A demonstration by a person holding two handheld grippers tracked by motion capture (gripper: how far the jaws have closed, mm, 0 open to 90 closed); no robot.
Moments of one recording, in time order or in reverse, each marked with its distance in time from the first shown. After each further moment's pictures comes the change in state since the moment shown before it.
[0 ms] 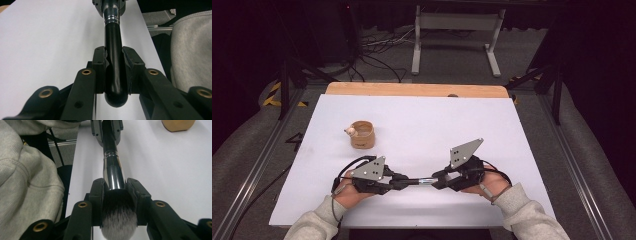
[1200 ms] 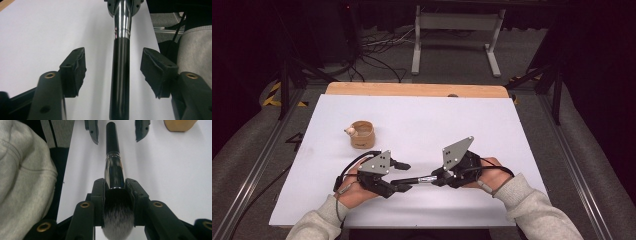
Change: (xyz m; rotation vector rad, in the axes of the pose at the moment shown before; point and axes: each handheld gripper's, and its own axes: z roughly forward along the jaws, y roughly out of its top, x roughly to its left) left arm 0.004 0.024 0.006 0.045 0.047 -0.094; right arm 0.008 0.034 -0.005 0.180 -0.052 -0.147
